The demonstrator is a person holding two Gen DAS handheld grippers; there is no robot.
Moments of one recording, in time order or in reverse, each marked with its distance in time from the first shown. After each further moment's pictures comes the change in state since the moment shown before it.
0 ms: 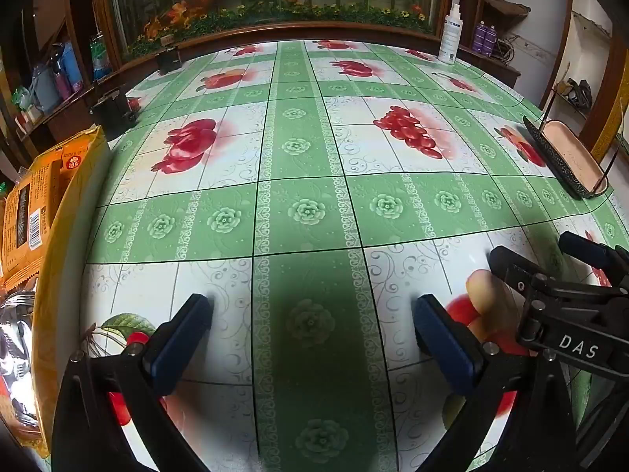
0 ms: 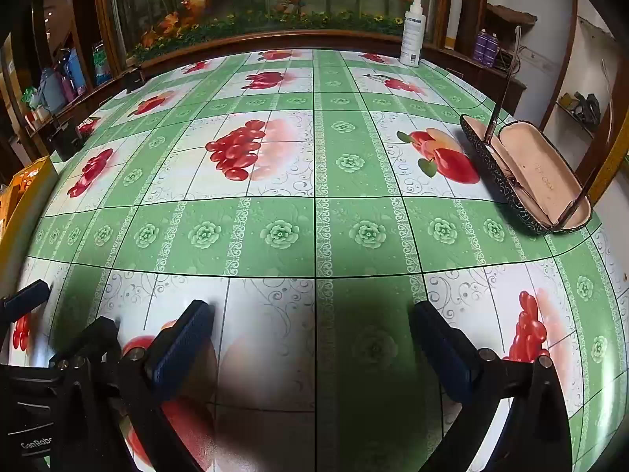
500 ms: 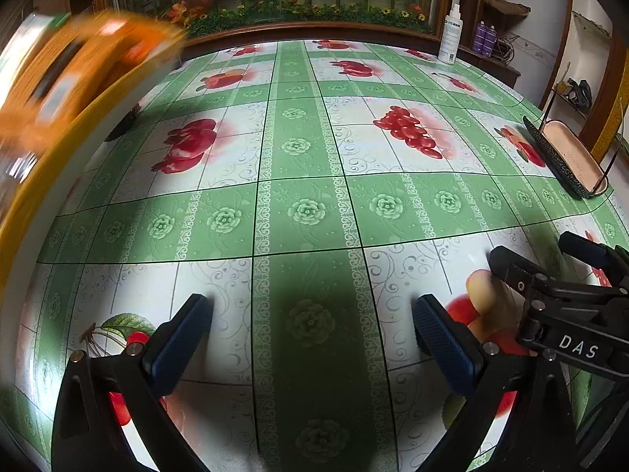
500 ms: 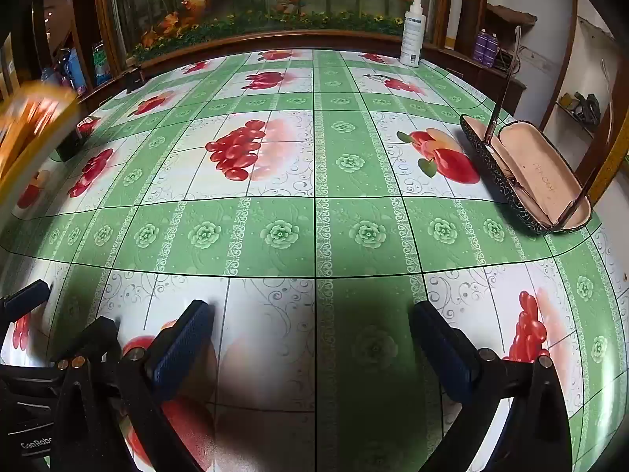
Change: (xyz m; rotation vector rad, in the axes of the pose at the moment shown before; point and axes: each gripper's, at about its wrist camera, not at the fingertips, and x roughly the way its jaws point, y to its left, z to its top) left arm 0.000 0.000 0.000 0.000 0.000 0.000; right arm 0.000 0.000 0.000 0.004 -0.001 0.006
